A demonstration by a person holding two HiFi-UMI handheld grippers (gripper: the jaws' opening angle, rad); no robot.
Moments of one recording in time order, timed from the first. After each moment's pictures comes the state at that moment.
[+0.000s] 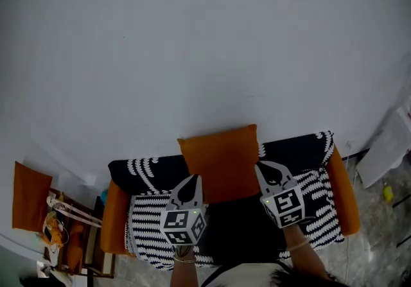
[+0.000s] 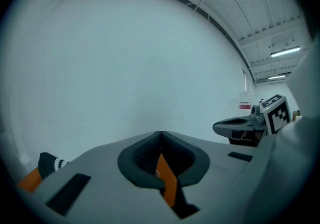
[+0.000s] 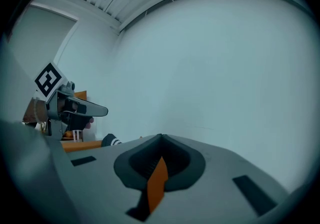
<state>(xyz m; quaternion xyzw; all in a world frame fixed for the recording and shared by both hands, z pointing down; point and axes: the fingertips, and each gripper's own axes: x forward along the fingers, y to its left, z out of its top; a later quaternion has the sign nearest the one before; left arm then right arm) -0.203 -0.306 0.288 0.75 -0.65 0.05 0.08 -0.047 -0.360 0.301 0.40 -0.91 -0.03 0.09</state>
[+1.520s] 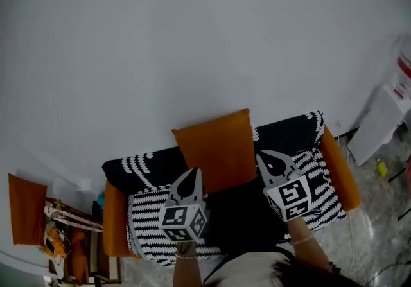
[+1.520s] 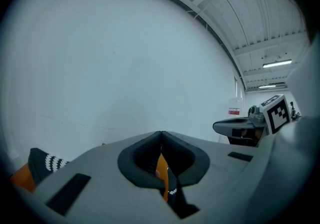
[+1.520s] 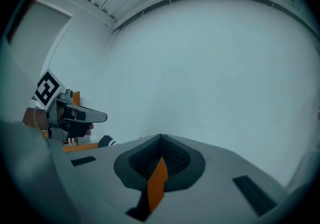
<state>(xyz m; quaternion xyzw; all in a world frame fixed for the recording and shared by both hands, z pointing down) -0.219 -0.272 0.288 0.79 -0.61 0.02 0.09 -0.056 -0.310 0.289 0.44 -0.89 -0.01 0.09</state>
